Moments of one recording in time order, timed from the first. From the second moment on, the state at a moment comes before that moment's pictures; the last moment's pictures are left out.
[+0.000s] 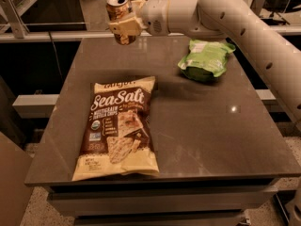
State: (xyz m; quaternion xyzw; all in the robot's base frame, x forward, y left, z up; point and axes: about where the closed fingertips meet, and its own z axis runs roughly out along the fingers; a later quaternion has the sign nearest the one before) arm 0.693 0.073 0.995 -0.50 0.56 0.31 0.58
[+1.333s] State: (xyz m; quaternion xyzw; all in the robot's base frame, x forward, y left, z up) arm 0.632 0.073 0.954 -0.50 0.58 0.33 0.55
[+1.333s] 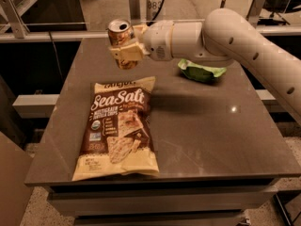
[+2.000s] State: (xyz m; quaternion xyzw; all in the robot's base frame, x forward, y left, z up) arm 0.636 0.054 0.939 -0.51 0.60 0.29 0.54
